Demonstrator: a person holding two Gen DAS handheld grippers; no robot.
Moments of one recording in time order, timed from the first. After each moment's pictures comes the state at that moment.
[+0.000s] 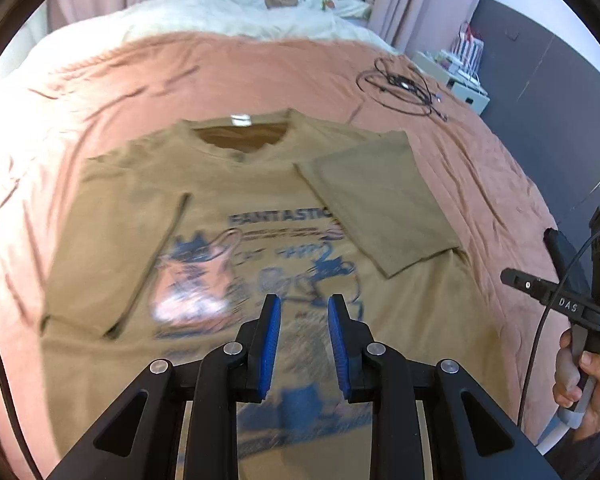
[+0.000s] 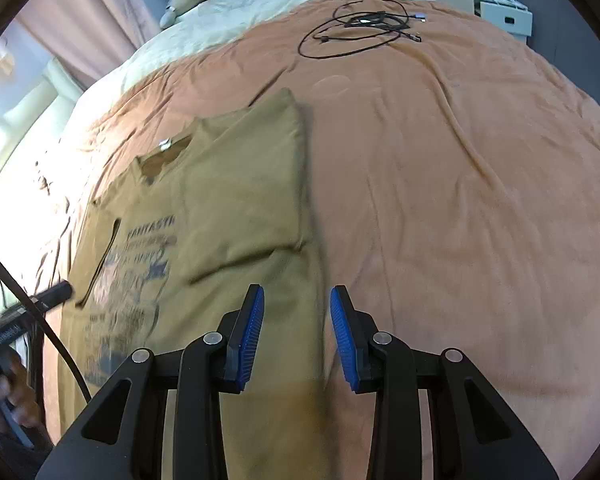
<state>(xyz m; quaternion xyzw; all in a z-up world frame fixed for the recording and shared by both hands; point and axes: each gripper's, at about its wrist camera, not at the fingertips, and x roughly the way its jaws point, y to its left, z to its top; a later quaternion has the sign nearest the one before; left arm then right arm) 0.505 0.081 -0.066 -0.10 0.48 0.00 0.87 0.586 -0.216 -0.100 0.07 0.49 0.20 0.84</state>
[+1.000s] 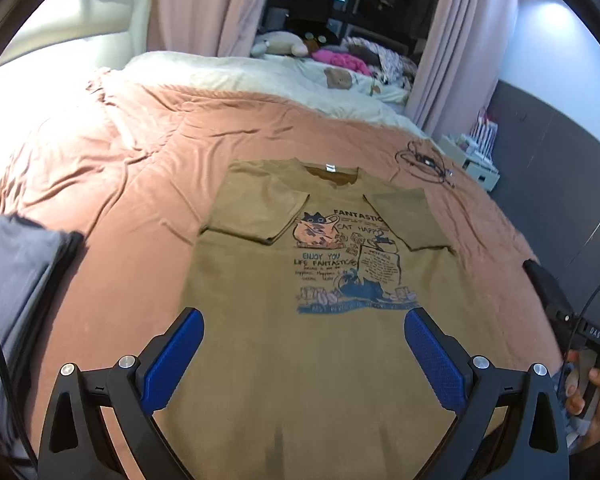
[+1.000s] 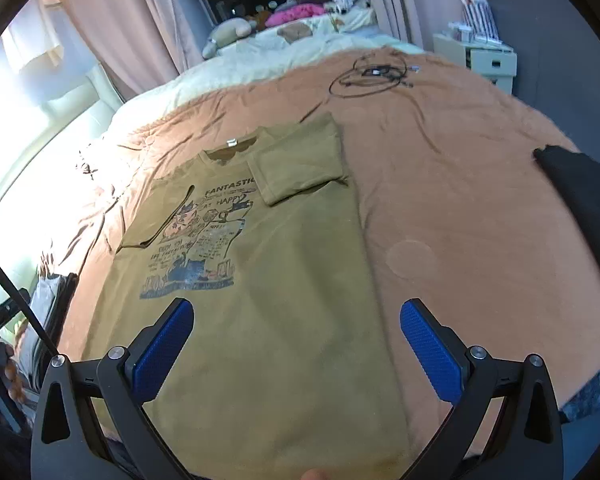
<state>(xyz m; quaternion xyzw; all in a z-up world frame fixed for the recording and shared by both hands) 0.230 0.151 -0.004 -0.16 0.35 0.07 0.92 0.357 -0.254 -0.033 0.06 0.41 0.21 0.89</state>
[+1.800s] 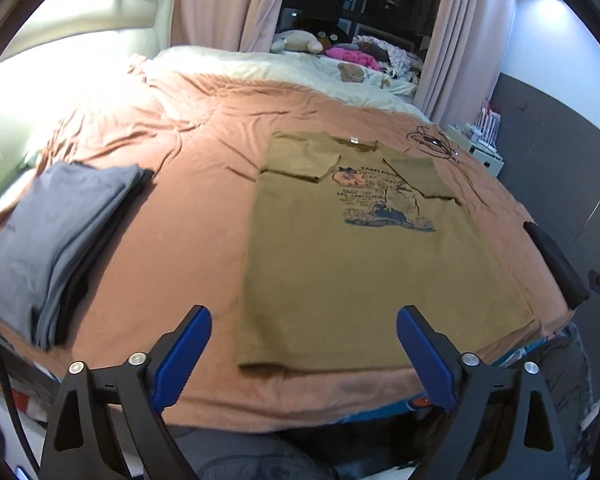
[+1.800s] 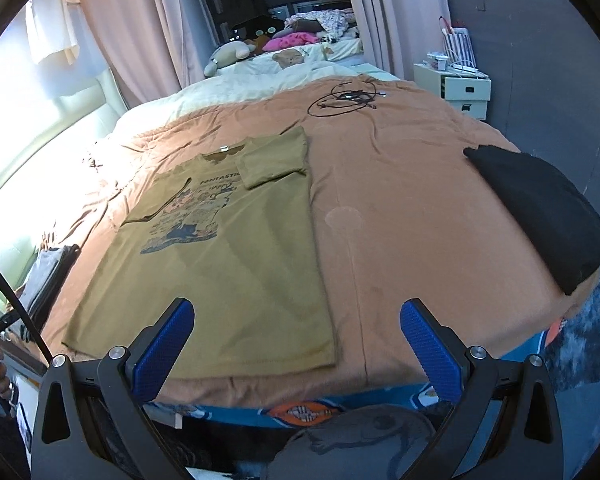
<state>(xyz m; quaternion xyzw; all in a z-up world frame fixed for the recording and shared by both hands) 0.075 0.163 -0.041 -0.15 0.36 0.09 0.92 0.223 -0.323 -0.021 0.03 0.37 0.19 0.91</state>
